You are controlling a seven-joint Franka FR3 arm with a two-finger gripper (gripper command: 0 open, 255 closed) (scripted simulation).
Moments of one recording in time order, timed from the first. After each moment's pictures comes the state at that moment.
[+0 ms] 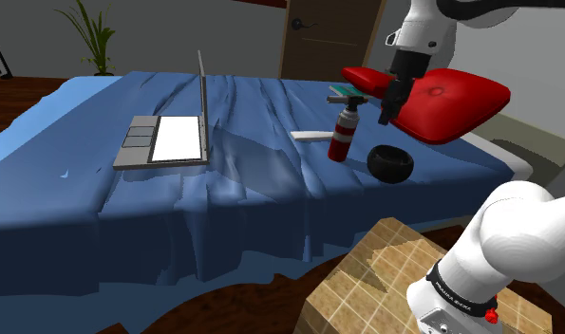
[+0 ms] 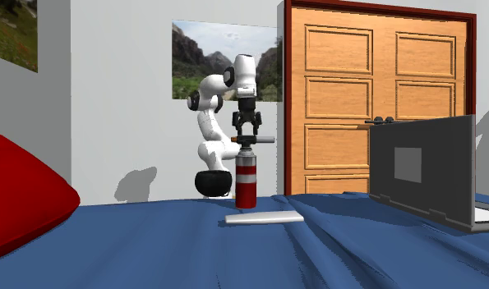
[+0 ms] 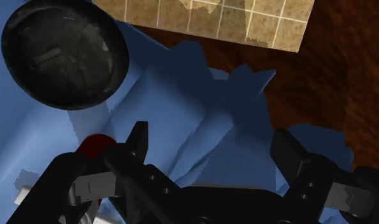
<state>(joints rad) 0.04 -0.71 -0.16 -2.35 -0.03 1.60 -0.19</state>
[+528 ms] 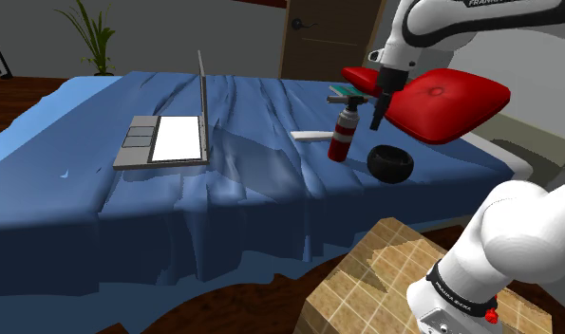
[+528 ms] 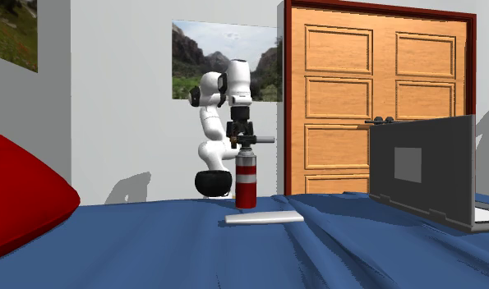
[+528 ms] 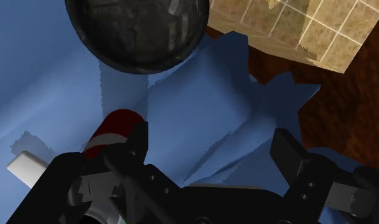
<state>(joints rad) 0.07 -0.52 -0.33 -2.32 -0.11 1.78 -0.53</state>
